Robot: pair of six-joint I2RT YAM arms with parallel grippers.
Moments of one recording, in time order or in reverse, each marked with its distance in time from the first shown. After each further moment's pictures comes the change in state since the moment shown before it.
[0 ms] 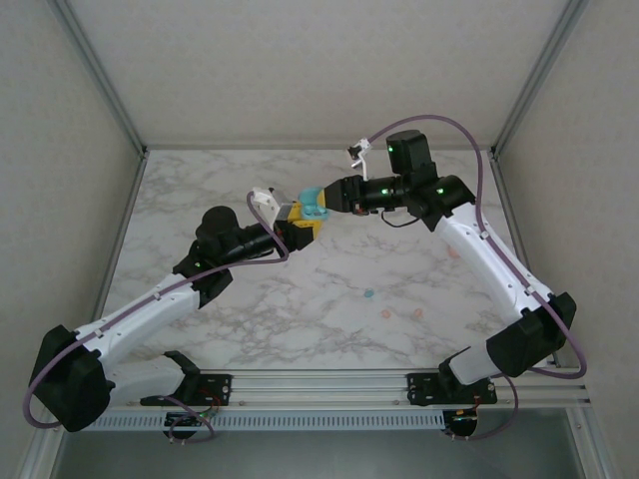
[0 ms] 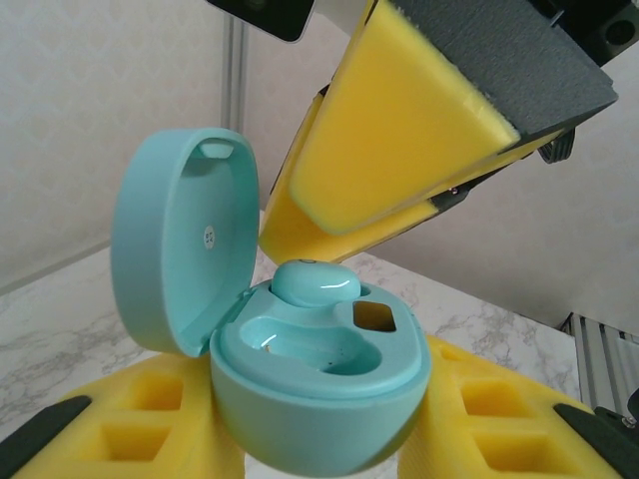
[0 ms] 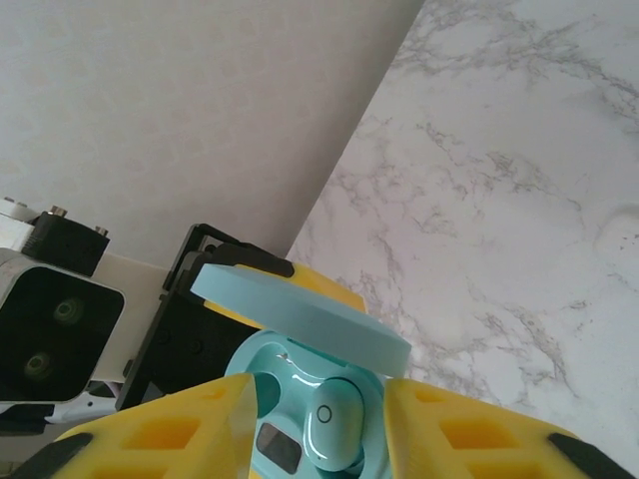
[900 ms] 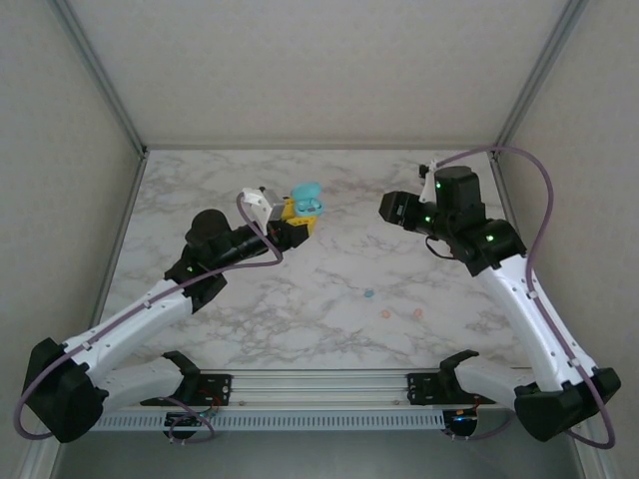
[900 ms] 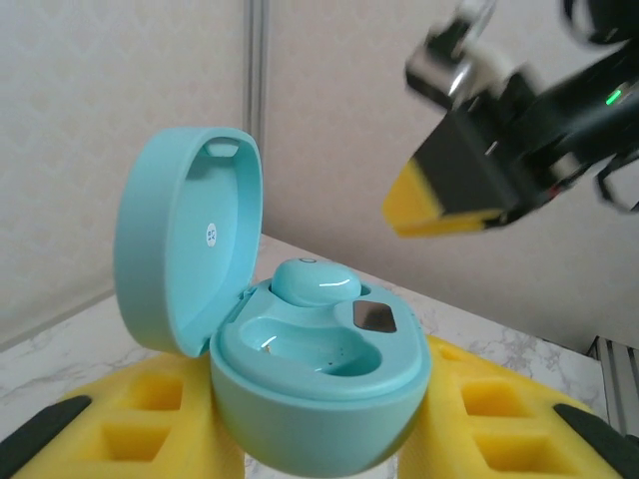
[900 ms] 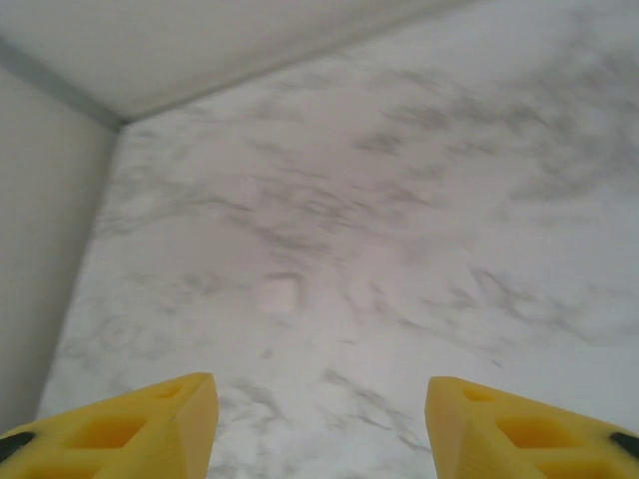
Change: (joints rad) left arm -0.008 -0.074 -0.001 -0.008 -0.058 0.032; right arm -0.130 -0.342 -0.300 -0.098 0.660 0.055
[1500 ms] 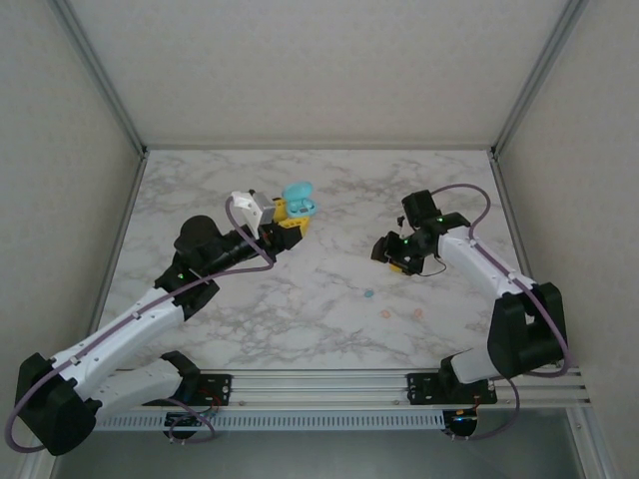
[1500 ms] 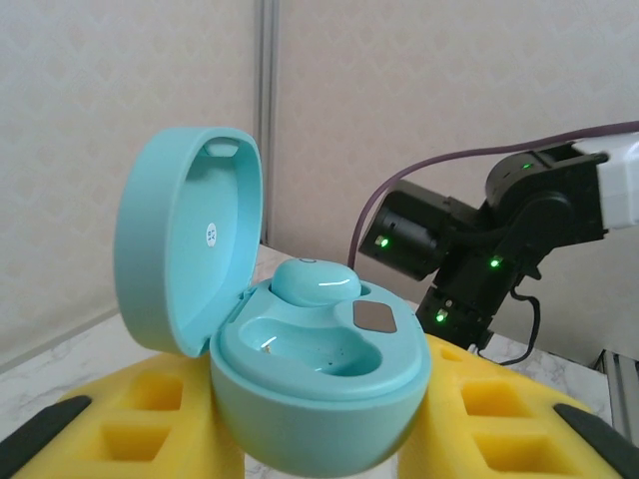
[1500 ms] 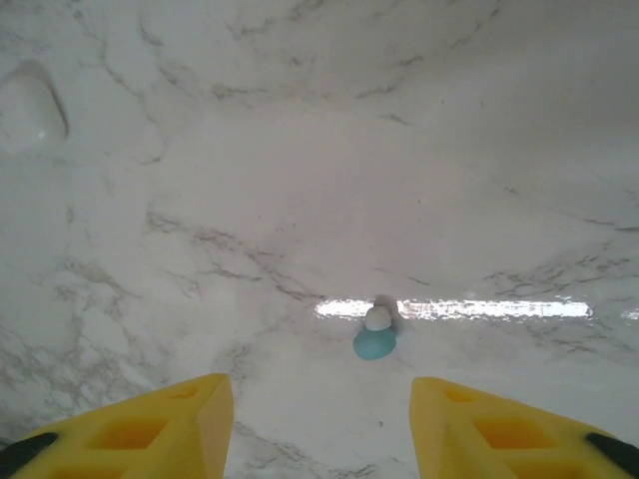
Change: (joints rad) left arm 0.000 -0.079 -0.022 -0.026 -0.027 0.002; right arm -0.056 0.334 -0.208 -0.052 -0.223 0.057
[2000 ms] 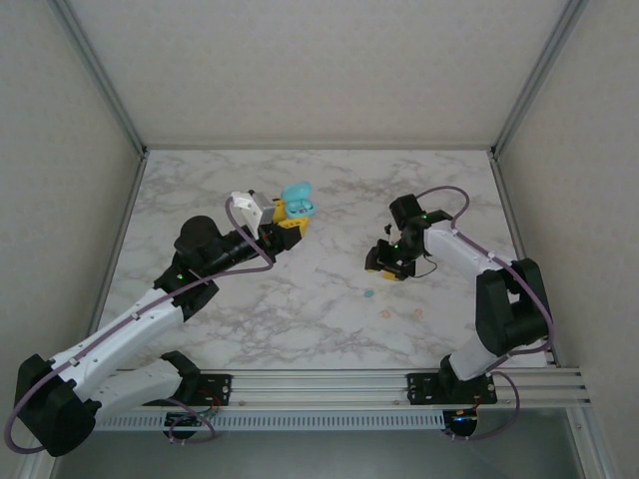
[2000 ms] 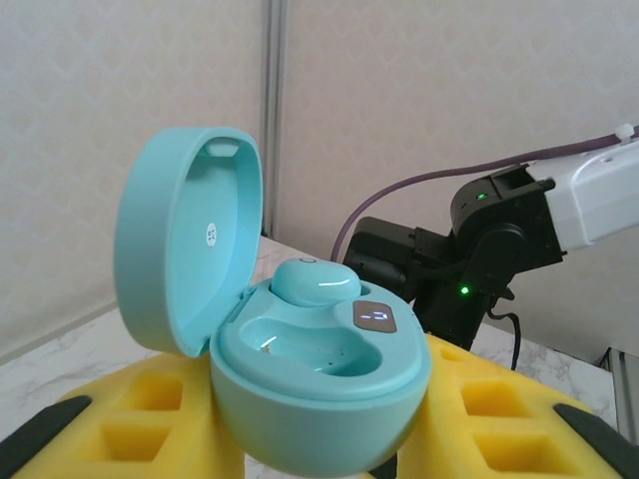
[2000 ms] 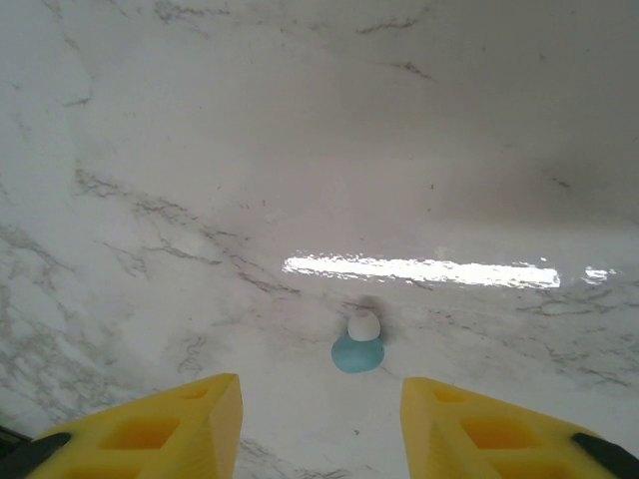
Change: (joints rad) left arm 0.000 -0.003 0.000 -0.019 -0.016 0.000; right arm 0.040 0.138 0.017 -0.008 -0.014 -0.093
